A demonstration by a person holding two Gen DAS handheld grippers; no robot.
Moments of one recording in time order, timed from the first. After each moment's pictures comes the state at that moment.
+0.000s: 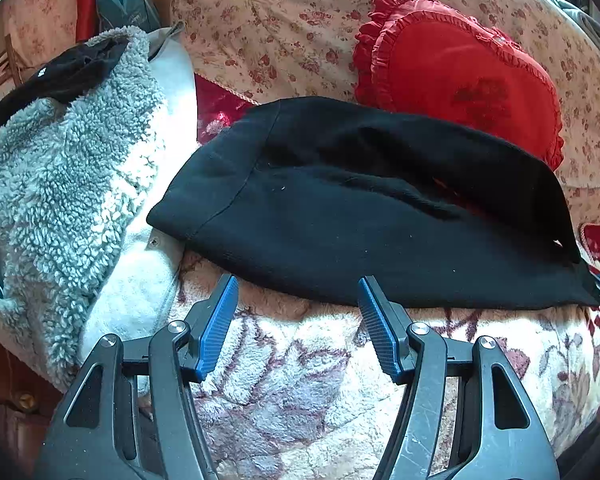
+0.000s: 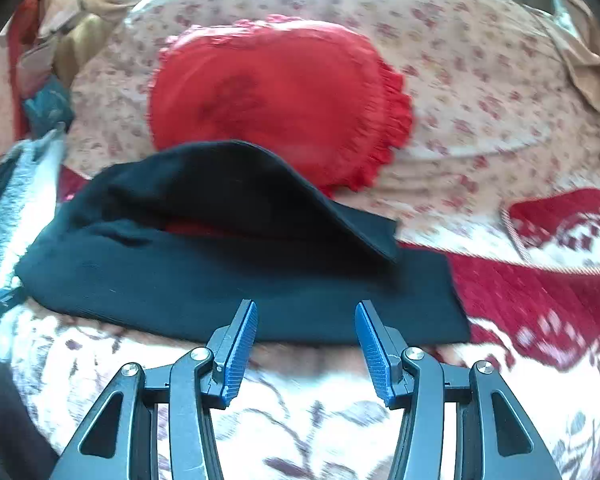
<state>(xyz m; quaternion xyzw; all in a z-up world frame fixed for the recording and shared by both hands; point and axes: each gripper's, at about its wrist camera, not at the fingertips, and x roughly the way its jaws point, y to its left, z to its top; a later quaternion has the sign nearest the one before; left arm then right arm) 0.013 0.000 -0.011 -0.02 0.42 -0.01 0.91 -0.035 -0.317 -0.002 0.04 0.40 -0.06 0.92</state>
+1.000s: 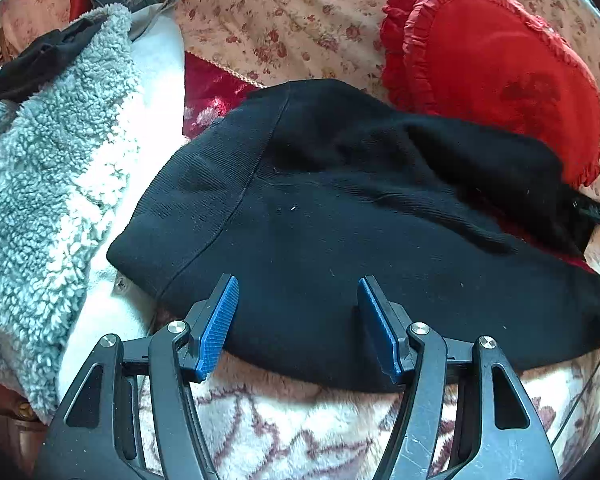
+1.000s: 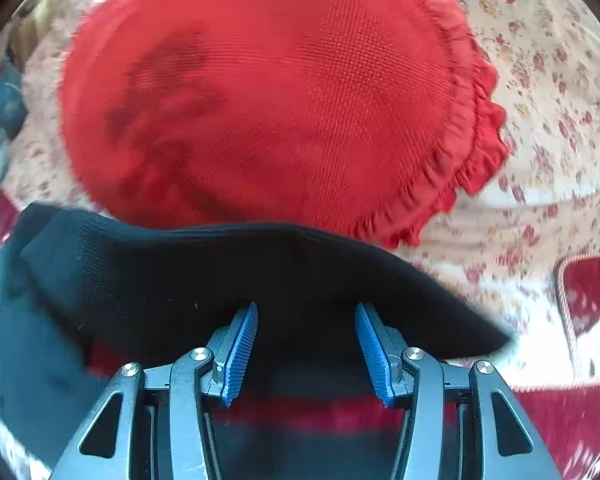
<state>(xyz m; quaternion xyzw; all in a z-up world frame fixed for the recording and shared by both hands) 0.075 0.004 -0.044 -0.02 0.46 0.01 0.89 0.166 -0.347 -0.036 0.02 0.47 -0.08 0.88</state>
